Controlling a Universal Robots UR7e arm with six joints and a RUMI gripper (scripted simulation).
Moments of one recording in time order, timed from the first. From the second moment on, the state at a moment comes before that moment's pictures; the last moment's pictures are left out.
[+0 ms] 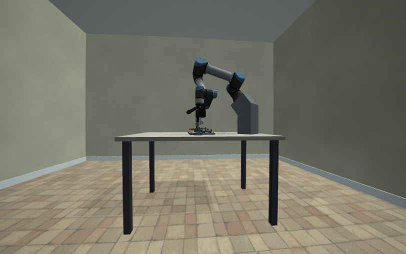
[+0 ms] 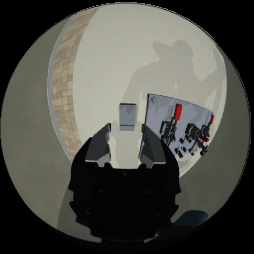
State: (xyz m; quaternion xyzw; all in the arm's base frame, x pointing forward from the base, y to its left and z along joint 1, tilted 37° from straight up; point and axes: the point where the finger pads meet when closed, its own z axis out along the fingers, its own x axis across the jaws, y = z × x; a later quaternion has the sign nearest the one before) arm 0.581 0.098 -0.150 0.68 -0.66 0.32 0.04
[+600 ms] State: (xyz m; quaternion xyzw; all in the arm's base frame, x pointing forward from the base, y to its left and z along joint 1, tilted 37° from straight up) arm 0.567 0.114 -0.123 0.68 -0.66 0.32 0.04
